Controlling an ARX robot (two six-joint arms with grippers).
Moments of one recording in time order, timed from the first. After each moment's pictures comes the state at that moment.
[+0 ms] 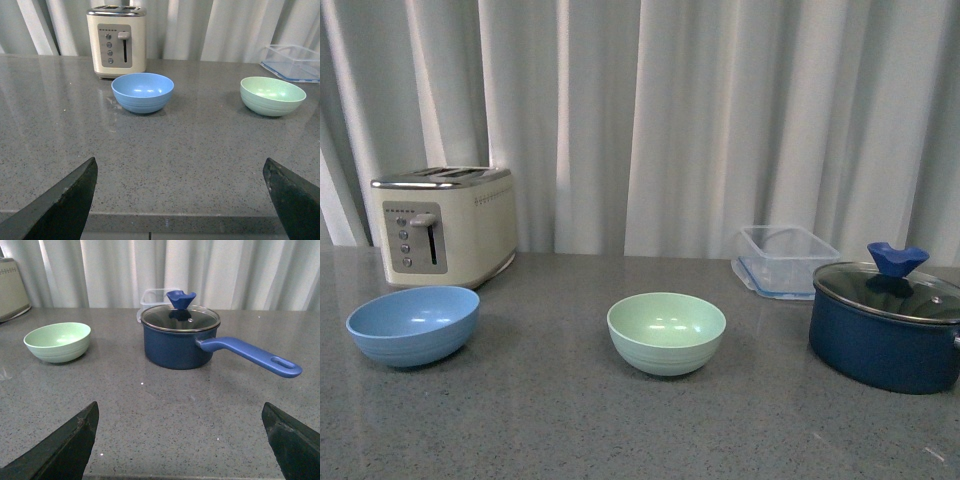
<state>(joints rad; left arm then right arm) 0.00 0.00 0.02 0.00 0.00 0.00 0.00 0.01 0.01 0.00 0.00 0.00</state>
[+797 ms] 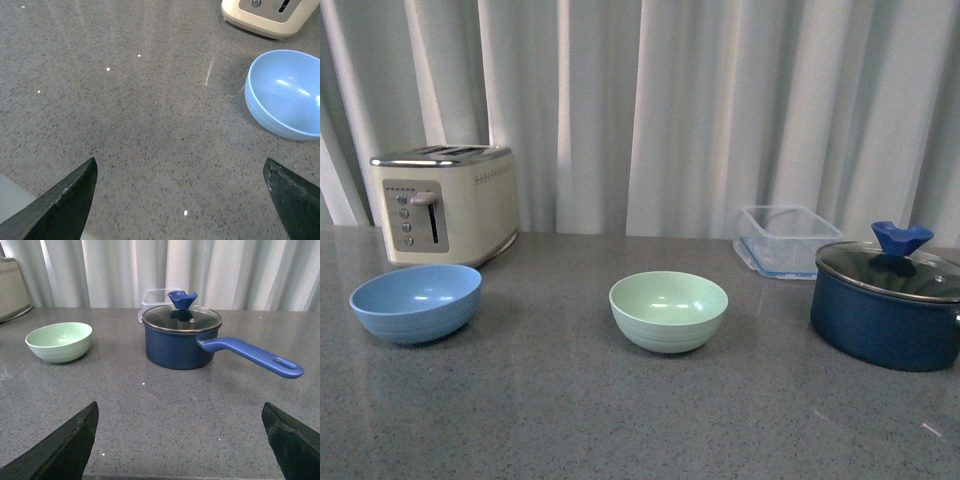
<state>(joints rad) 0.23 1.28 0.82 0.00 -0.20 -0.14 0.00 0.00 0.01 0.00 0.00 0.00</state>
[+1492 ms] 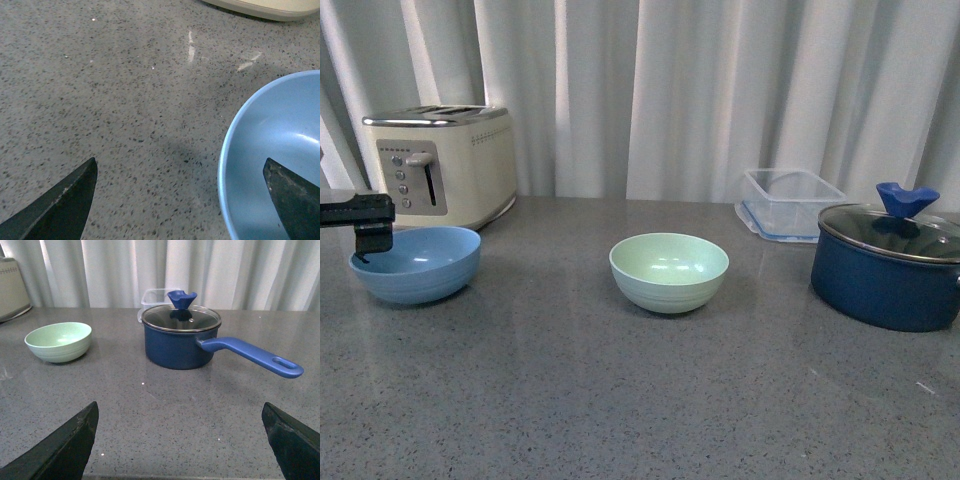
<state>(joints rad) 0.14 2.04 1.48 -0.06 -0.21 -0.11 0.00 0.00 0.01 0.00 0.00 0.00</state>
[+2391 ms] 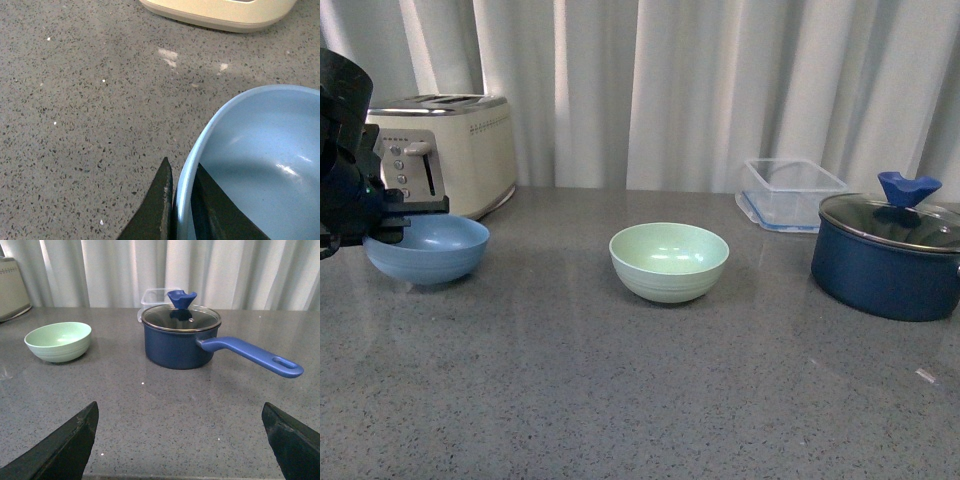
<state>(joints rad) 0.07 2.17 1.63 -0.08 -0.27 -0.12 0.00 0.00 0.01 0.00 0.00 0.00</state>
